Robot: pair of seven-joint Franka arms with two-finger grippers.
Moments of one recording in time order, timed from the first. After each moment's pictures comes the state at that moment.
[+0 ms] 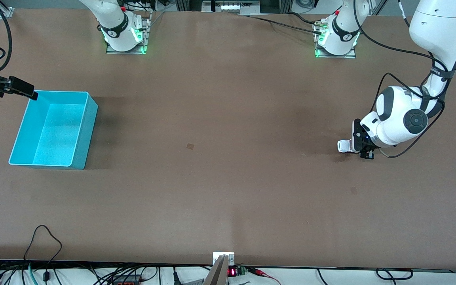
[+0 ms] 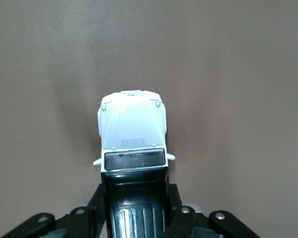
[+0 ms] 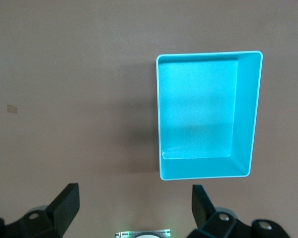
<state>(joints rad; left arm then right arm) 0.16 0.43 -0.11 -2.15 0.09 2.48 1.61 0.00 0.06 -0.05 -1.55 -0.01 1.49 0.03</state>
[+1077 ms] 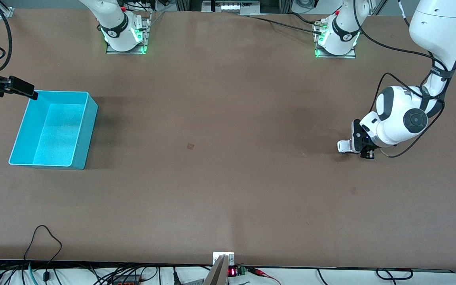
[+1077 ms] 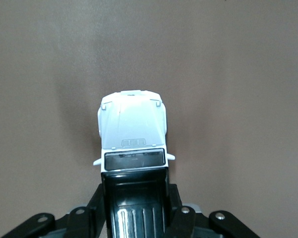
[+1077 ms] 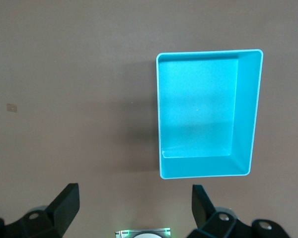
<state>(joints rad) 0.16 0.43 -0.11 -2.15 0.09 2.49 1.59 0.00 0.06 -0.05 -1.55 -0.01 1.48 0.03</state>
